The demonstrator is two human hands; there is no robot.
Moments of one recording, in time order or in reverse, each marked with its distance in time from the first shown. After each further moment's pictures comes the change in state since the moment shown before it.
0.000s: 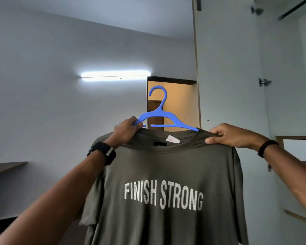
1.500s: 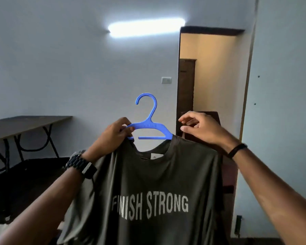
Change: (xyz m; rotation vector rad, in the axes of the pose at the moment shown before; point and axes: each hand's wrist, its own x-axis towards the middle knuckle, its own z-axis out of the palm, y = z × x) left_hand -0.149 -0.130 -0.034 -0.068 -0.049 -0.139; right_hand 0.046 -0.065 0.199 0.173 0.039 -0.145
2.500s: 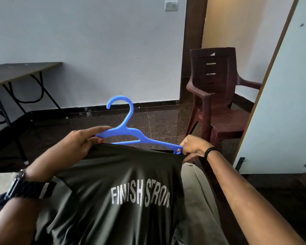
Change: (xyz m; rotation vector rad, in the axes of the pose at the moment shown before) left_hand -0.096 -0.128 0.006 0.251 -0.293 -0.101; right_hand -0.052 0.144 0.212 0.191 -0.544 0.836
